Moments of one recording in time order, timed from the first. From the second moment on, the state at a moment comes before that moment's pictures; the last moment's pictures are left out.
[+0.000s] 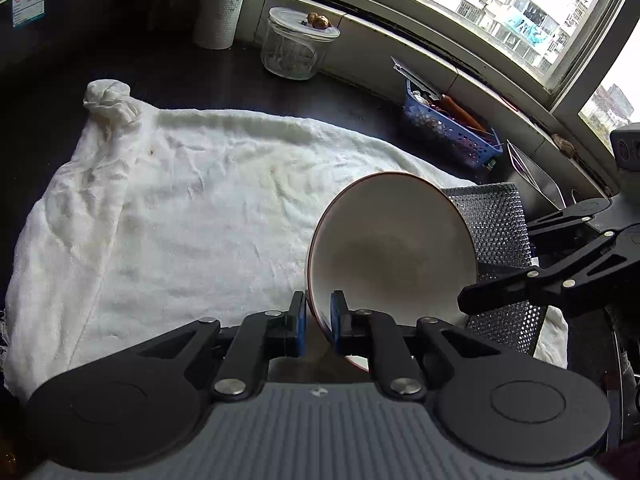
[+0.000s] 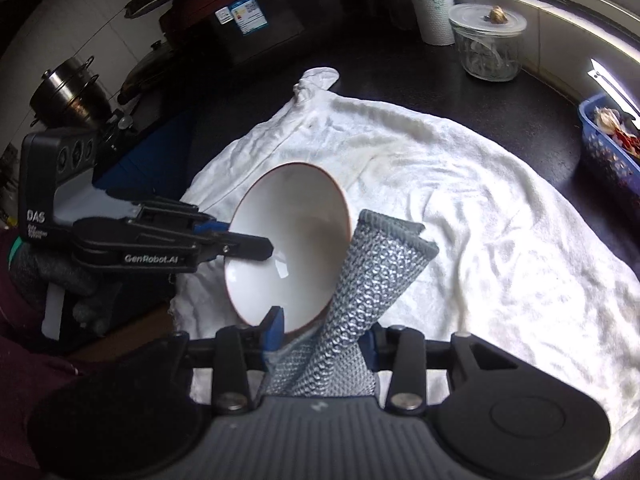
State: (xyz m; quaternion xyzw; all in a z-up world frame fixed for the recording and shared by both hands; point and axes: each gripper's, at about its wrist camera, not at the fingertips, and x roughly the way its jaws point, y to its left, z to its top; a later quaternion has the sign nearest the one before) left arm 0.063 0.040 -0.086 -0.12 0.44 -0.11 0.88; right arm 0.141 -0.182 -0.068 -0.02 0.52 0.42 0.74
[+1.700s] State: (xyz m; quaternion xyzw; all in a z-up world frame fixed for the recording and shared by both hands) left arm 0.075 0.032 -0.092 -0.20 0.44 -0.11 0.87; right arm 0.078 -0.126 -0.081 -0.25 0.38 0.32 0.83
